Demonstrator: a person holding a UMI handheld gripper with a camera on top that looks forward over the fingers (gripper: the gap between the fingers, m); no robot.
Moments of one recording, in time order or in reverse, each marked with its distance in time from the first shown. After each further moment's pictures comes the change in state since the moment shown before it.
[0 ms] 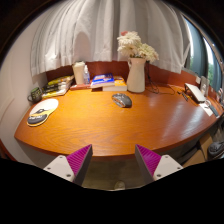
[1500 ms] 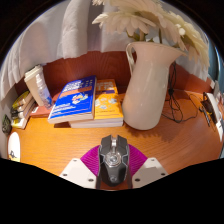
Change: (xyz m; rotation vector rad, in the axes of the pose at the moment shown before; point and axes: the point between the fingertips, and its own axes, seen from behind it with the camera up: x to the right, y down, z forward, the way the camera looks) arm 0.062 -0.175 0.287 -0.123 0.019 0.024
